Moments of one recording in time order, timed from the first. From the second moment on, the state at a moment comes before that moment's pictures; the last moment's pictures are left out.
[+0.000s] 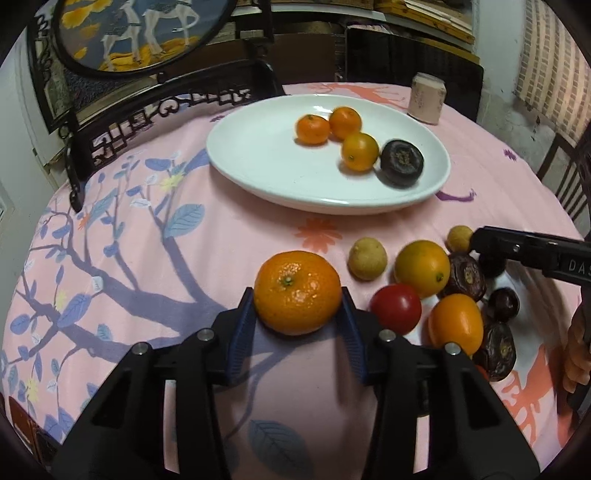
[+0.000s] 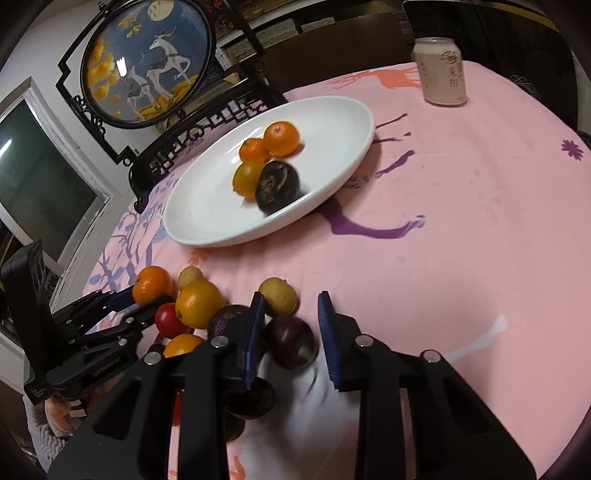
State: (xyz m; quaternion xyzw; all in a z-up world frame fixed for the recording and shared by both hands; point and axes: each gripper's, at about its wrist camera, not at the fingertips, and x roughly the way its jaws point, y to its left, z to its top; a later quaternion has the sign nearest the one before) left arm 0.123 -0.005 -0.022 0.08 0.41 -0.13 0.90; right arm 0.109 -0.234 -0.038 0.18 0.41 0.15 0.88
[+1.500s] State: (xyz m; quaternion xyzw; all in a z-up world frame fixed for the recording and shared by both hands) left arm 0.172 0.008 0.023 -0.01 0.37 -0.11 0.92; right arm 0.144 -0.237 -0.002 0.26 0.36 0.17 0.88
